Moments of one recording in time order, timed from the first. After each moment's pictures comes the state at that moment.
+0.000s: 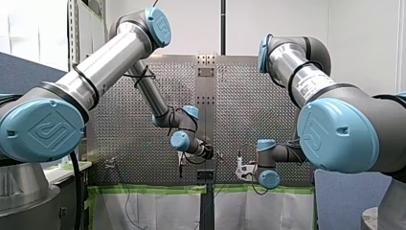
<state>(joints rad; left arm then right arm) -0.53 -2.36 -1.63 -2.62 -1.53 -1.85 1.96 -0.57 1.73 -1.07 1.57 1.58</state>
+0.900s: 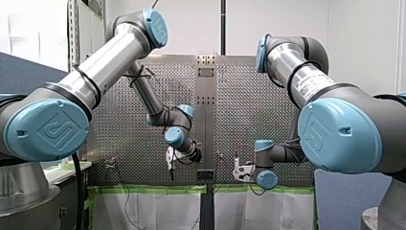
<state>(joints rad) -0.46 -2.34 -1.63 -2.81 -1.60 -2.02 1.99 -0.56 1.73 -1.06 1.56 1.56</state>
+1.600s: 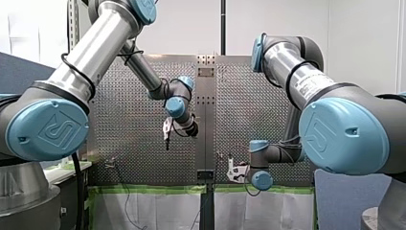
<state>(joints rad) -0.46 -2.16 -1.56 -3.03 -1.70 -1.87 2.03 -0.56 1.73 -1.06 1.57 1.55</state>
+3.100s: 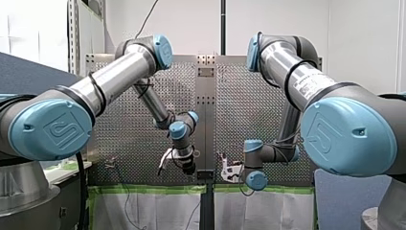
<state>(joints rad) -0.43 -2.54 -1.31 -3.47 -1.58 -1.83 2.08 -0.56 1.72 -1.07 1.56 1.56</state>
